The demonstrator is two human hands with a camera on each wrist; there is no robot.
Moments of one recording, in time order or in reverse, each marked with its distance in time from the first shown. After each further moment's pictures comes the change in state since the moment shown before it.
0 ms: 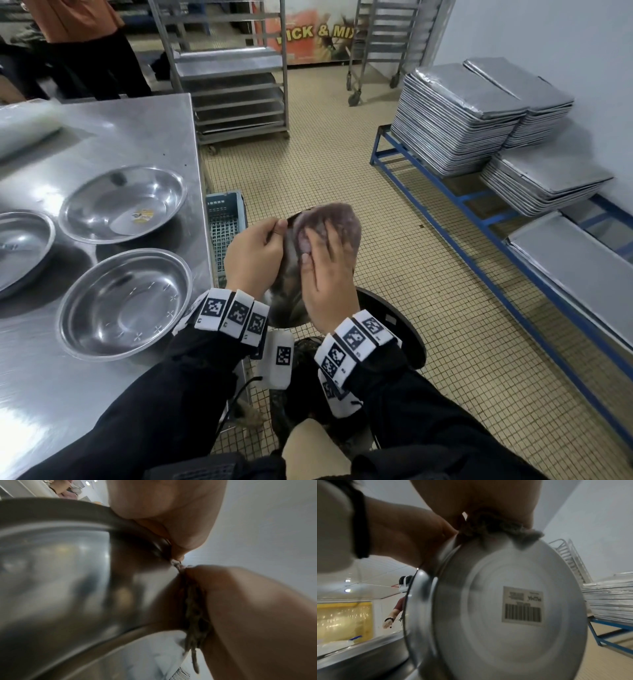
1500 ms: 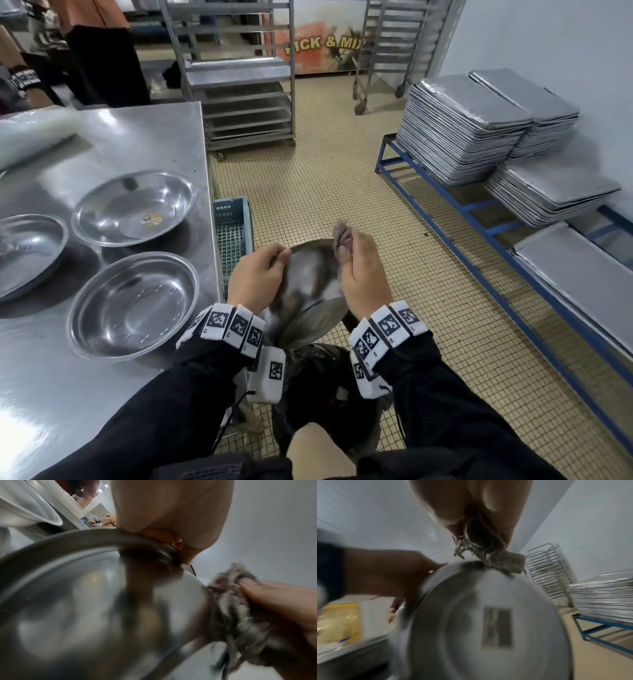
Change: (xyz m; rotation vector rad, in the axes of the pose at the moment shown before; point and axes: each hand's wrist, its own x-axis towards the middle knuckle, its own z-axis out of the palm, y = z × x) left_hand -0.006 -0.034 0.007 0.040 -0.098 0.012; right_hand 0.023 0.031 -0.031 0.123 -0.007 0.014
